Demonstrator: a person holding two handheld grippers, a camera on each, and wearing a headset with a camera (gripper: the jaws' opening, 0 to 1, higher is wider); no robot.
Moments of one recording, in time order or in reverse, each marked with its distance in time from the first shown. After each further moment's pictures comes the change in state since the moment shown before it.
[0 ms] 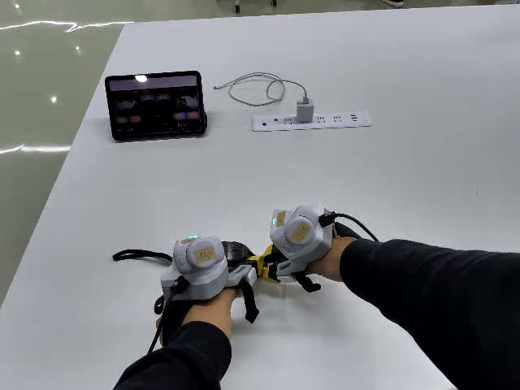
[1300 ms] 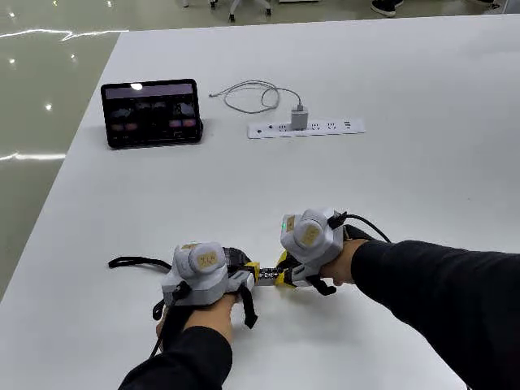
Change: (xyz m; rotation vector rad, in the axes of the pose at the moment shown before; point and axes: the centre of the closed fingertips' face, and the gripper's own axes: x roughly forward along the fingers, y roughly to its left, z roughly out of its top) left arm 0.002 0.000 0.001 0.025 -0.002 0.033; right arm -0.020 -0.007 -0.031 0.056 0.092 -0.008
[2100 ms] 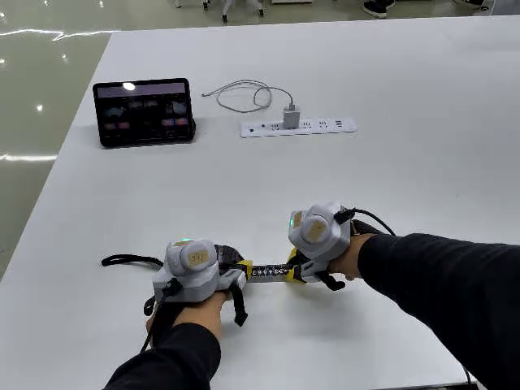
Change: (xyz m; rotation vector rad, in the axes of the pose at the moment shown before) left arm -0.002 0.000 -0.002 0.023 -0.003 -0.031; right arm -0.019 -0.003 -0.022 -0.030 0.062 -0.036
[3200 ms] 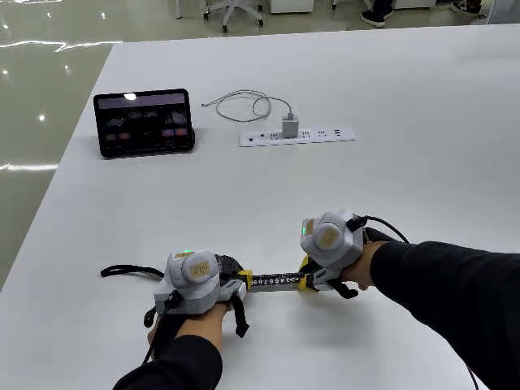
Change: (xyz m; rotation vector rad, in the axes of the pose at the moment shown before) left arm 0.001 -0.001 0.000 0.015 -0.007 0.015; right arm -0.011 -0.009 -0.021 0.023 0.027 0.000
